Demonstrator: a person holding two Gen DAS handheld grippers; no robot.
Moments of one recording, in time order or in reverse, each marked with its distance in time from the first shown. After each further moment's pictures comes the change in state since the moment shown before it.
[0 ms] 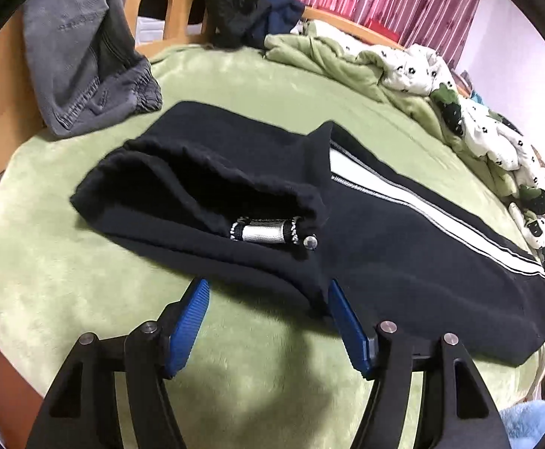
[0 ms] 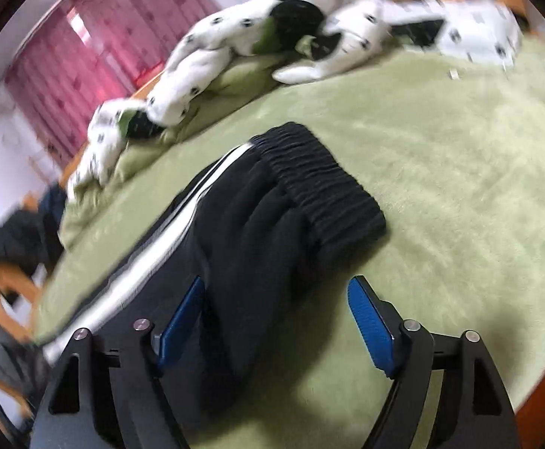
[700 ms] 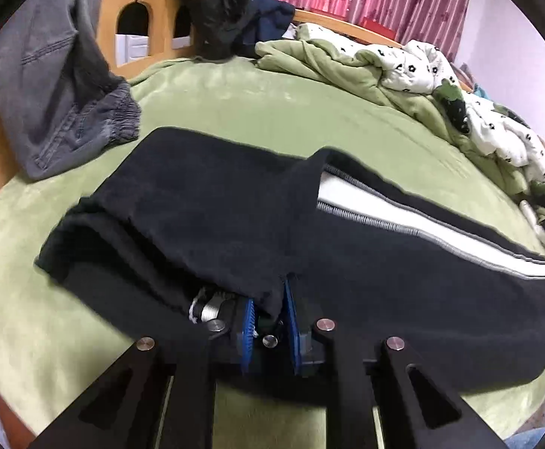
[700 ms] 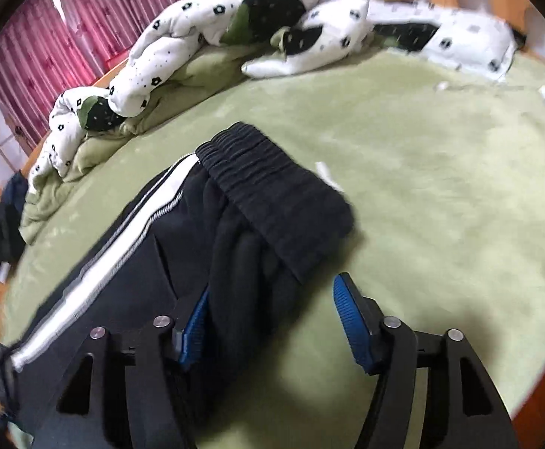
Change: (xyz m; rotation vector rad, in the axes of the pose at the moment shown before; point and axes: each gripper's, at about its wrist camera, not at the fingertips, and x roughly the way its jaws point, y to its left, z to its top) left arm 0.036 -0.016 0.050 0.044 -0.036 0.023; right arm -0.017 0.010 0.017 -0.182 -0.025 -0.243
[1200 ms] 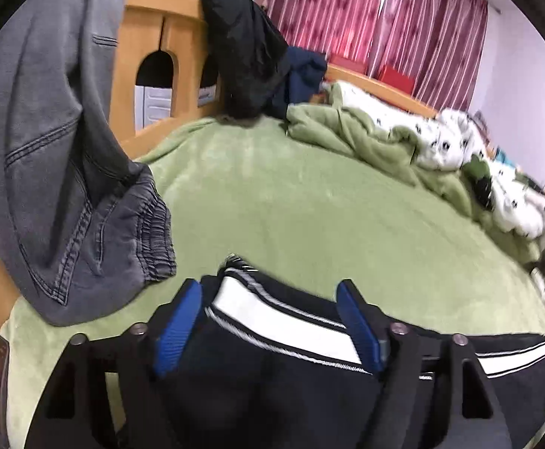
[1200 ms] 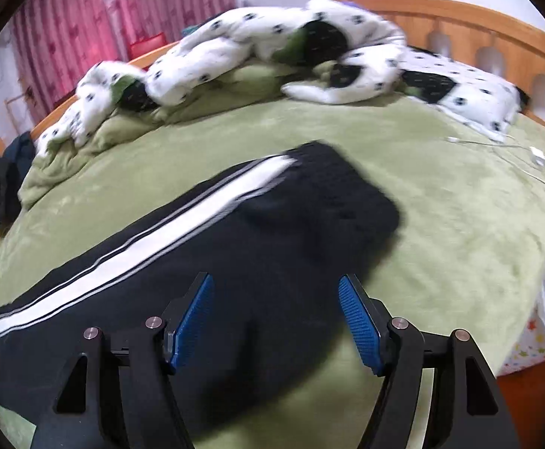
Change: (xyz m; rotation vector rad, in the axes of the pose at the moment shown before) left arm 0.008 0.062 0.128 -0.052 -0.144 0.033; right arm -0.024 0.111 -0.020 -0.159 -0.024 -0.007
